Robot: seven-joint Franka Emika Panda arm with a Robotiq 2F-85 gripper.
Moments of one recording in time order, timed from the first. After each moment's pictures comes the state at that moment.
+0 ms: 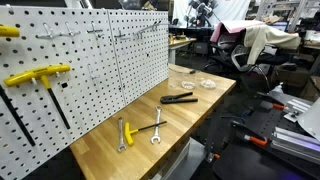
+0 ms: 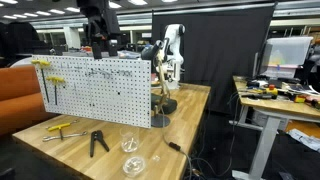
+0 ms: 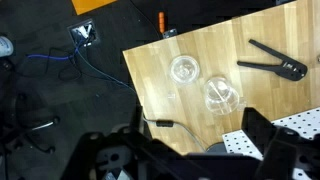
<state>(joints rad) -0.15 -0.44 -0.09 -2.32 -0.21 1.92 0.00</state>
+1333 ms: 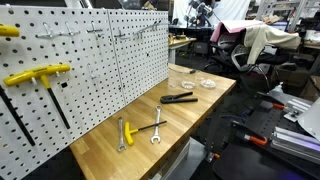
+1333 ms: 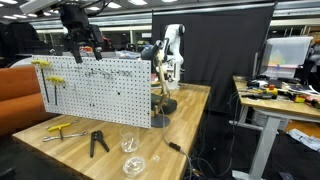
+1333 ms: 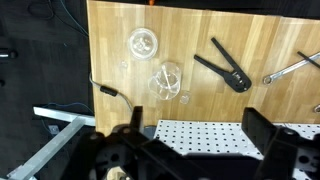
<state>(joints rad) 0.04 -0.46 -0.01 -2.41 -0.19 2.05 -0.09</state>
